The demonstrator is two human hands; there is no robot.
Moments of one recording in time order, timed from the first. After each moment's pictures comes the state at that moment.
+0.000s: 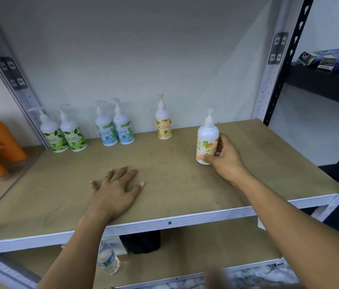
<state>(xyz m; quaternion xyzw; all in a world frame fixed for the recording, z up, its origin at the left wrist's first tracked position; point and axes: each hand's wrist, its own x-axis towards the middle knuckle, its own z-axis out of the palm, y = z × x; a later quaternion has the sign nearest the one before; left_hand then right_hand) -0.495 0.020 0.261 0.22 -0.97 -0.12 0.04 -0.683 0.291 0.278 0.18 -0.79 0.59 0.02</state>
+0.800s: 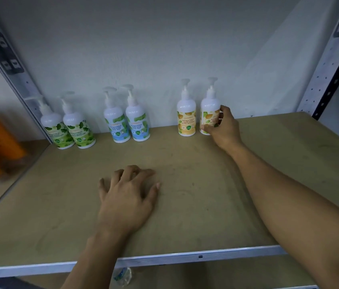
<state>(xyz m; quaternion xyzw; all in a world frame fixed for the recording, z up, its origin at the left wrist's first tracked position) -0.516 0.011 0.256 0.22 -0.96 -0.11 0.14 -0.803 0.167 0.266 0.19 -0.81 0.55 0.08</state>
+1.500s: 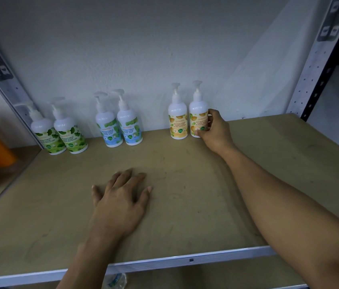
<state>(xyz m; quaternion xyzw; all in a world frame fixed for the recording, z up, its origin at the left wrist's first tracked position) -0.520 0.011 0.257 0.21 -0.96 -0.13 0.10 -0.807 0.169 0.265 0.21 -0.81 0.54 0.07</state>
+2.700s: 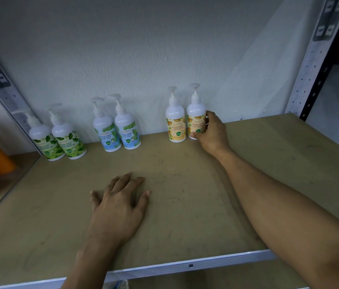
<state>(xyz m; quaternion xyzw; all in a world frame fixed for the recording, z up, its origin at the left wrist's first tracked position) -0.522 0.012 0.256 0.22 -0.96 -0.12 0.11 -0.818 0.160 0.256 0.20 -0.83 0.51 0.13</state>
